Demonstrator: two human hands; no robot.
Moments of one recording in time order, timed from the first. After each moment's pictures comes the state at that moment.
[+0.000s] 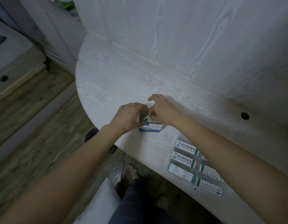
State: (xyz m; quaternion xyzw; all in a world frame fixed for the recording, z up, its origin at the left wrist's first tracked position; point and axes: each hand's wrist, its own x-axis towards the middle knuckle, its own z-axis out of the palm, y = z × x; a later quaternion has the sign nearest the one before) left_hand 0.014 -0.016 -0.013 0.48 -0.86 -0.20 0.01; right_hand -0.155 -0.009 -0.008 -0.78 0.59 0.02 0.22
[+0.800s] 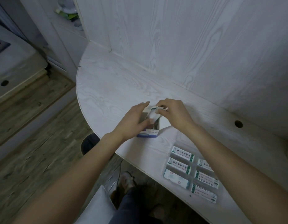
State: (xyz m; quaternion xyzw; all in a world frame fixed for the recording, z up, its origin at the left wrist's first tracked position) left_hand -0.001 0.006 0.009 0.49 -0.76 -0.39 0.16; right_hand -0.179 0.014 0.031 -0.70 0.64 -0.20 0.25
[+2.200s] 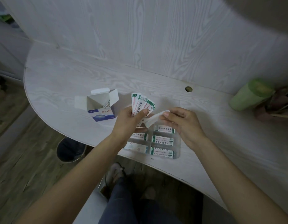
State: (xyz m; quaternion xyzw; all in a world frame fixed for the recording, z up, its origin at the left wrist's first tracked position) left_hand -0.126 0.138 0.033 0.48 -0.50 -0.67 0.27; right_hand -0.284 0.213 0.034 -0.22 0.59 -0.58 0.52
